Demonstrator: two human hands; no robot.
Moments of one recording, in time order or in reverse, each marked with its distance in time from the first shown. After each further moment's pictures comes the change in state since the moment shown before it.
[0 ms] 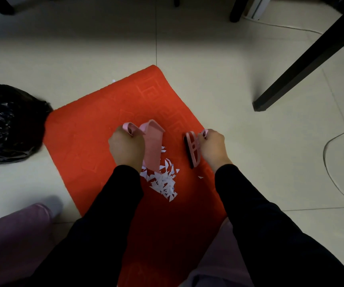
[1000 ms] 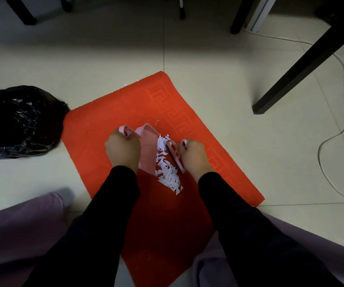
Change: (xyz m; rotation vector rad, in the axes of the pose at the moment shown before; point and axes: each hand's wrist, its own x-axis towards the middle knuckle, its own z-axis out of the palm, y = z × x) left_hand -0.015 -0.005 -0.057 0.076 0.061 0.010; right_hand -0.069 -0.039 0.032 -0.077 -0.149 -0.120
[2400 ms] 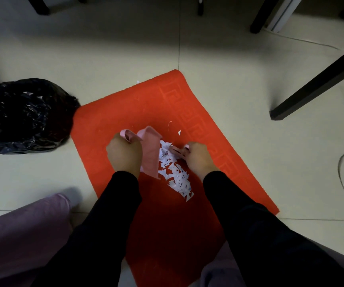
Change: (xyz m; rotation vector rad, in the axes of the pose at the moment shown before) left_hand 0.024 -0.025 -0.005 -0.024 0.023 -0.087; right_hand 0.031 -0.010 0.022 -0.102 -0.151 -0.024
